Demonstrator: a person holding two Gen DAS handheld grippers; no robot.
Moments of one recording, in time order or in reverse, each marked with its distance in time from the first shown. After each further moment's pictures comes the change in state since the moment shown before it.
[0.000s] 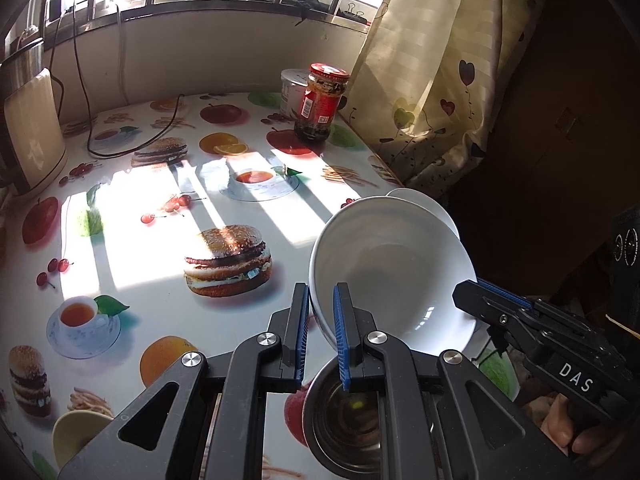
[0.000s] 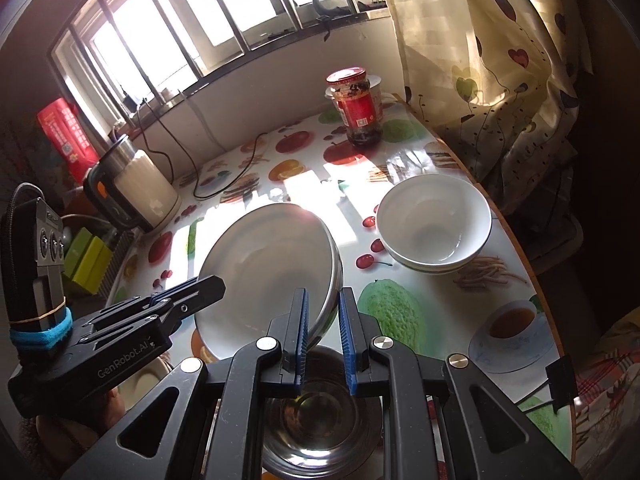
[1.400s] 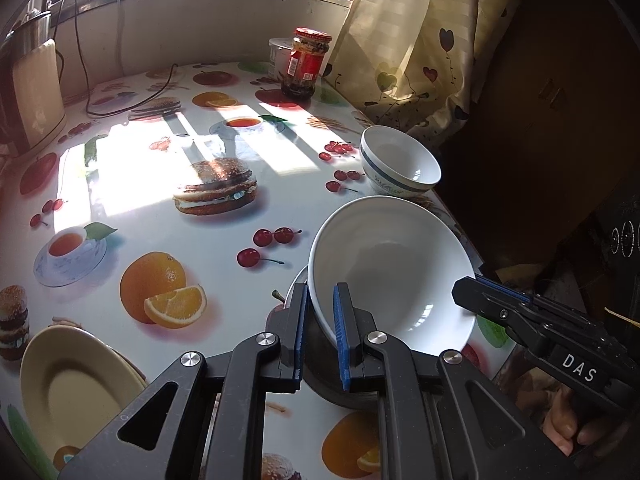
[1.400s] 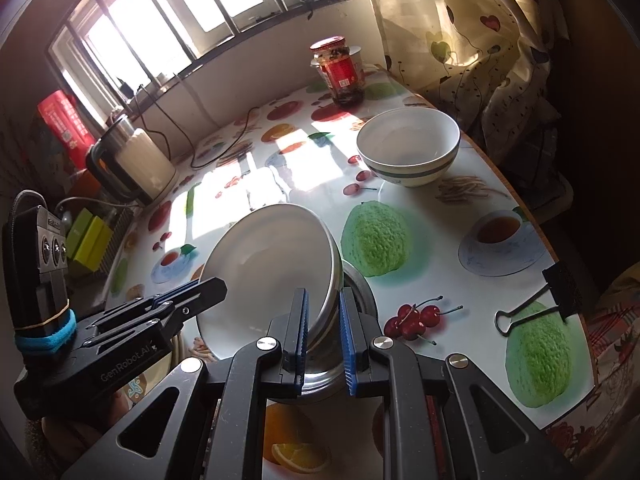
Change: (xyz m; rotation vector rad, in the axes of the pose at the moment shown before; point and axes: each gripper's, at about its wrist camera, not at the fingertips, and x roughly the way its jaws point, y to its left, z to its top) left arm -0.010 -0.008 -0.068 0.019 0.056 -0.031; right arm -0.023 -0.008 -0.071 0.055 0.046 -0.012
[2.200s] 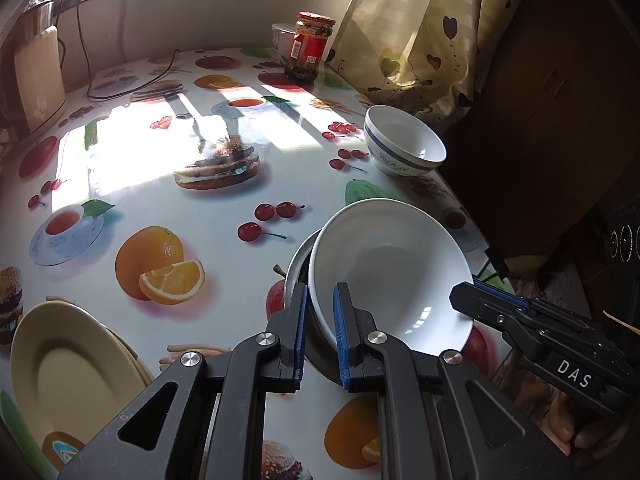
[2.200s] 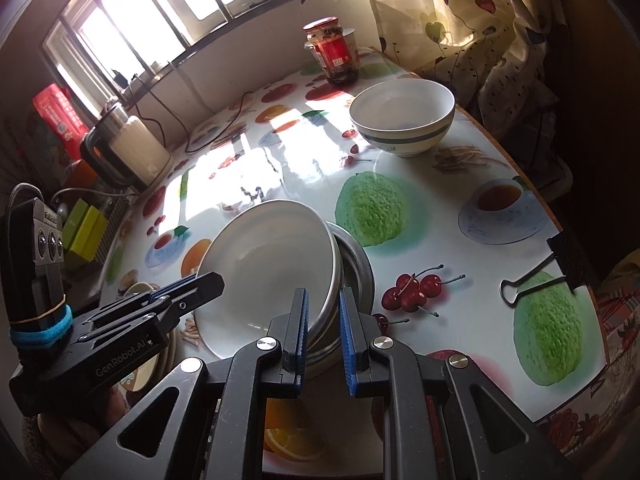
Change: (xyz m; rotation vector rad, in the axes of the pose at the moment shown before) left arm 0.007 0.002 -0.014 -0.002 0.033 0.007; right arm 0.009 -0.003 -0.019 0.021 0.036 -0.007
